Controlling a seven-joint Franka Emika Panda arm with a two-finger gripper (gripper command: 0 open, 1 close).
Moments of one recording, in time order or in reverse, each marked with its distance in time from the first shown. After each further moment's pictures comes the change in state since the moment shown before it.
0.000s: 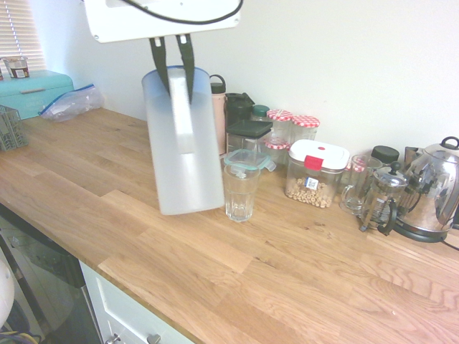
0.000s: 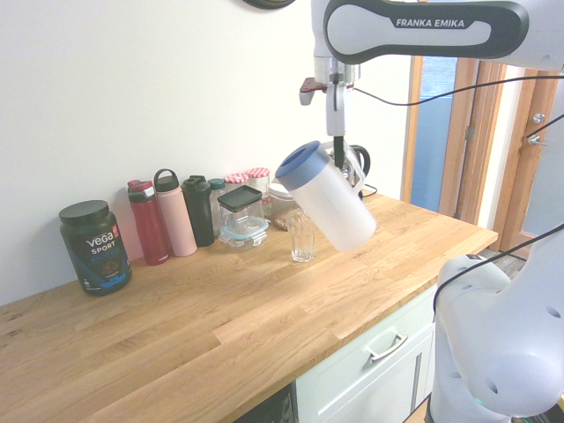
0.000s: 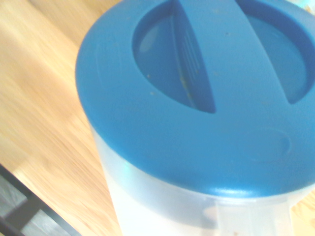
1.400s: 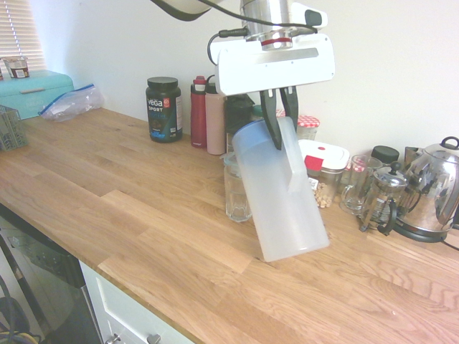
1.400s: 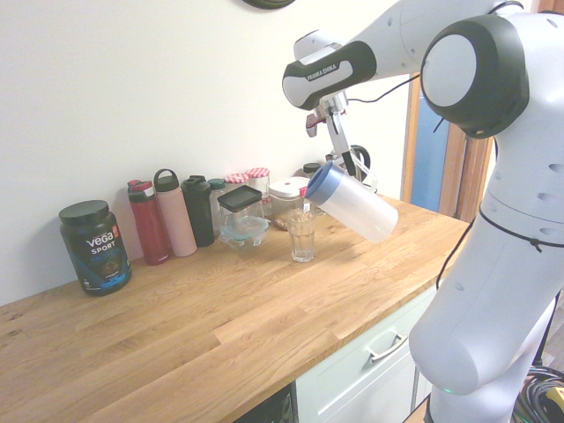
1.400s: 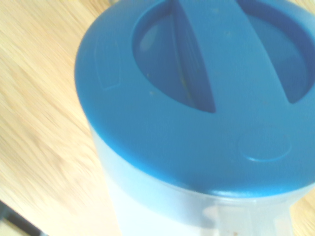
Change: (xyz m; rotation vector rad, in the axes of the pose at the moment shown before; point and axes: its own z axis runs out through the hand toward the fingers) arm 0.120 0.072 0.094 -0.237 -0.238 -0.078
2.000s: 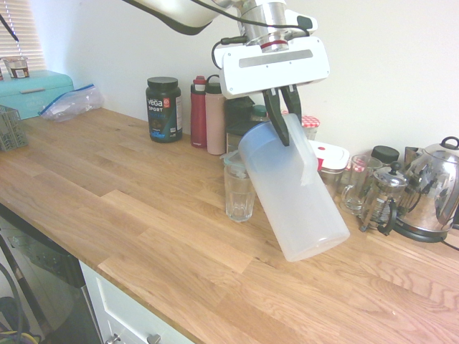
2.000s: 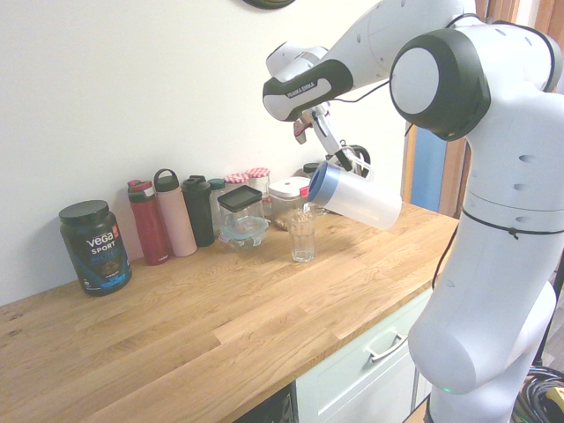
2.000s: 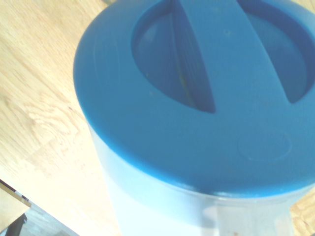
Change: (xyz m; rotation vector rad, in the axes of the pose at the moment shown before) arm 0.034 -0.026 0.001 -0.142 -0.078 -0.080
